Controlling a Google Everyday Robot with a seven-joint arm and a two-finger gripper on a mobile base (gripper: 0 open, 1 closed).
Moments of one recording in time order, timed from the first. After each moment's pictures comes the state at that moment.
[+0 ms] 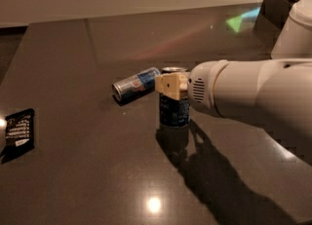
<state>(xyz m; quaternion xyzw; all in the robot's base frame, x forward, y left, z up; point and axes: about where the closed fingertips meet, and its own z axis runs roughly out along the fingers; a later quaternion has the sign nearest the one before) 0.467 -0.043 0.947 -0.86 -0.12 -0.46 0.20</state>
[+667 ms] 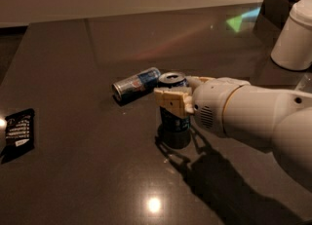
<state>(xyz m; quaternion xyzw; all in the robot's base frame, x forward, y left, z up) 0.454 -0.043 0.936 -0.80 -0.22 -0.52 0.20</state>
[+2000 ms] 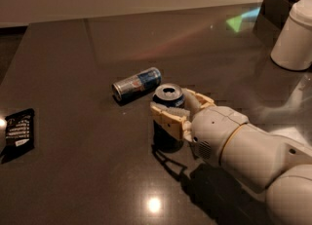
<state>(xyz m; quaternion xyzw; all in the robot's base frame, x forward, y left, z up) 0.431 -0.035 0.922 -0.73 -0.23 -0.60 0.24</state>
